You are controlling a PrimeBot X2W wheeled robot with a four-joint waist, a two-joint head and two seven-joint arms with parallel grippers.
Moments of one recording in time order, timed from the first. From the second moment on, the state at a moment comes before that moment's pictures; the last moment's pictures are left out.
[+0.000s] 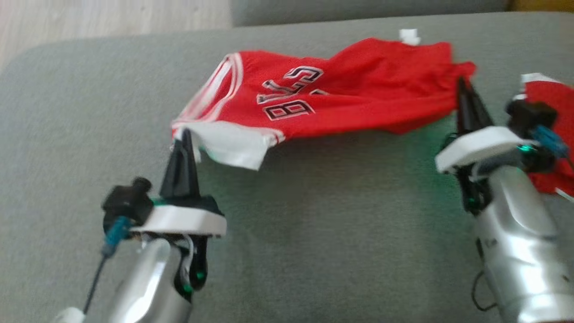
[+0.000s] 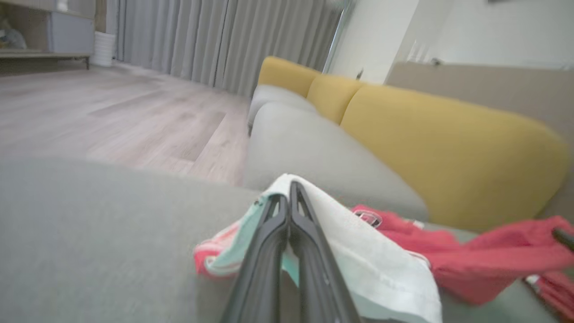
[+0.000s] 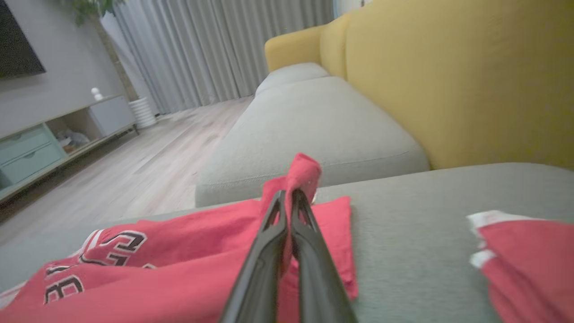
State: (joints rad) left arm -0.31 0.09 -0.35 0.28 -0.51 0.09 -0.24; right arm -0.62 -0.09 0.02 0.80 0.23 0.13 -0.25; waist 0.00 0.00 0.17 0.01
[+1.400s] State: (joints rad) left arm -1.06 0.25 -0.16 0.21 -0.63 0.10 0.03; right arm -0.85 -0.15 -0.07 0.14 0.18 0.13 0.16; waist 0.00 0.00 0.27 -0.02
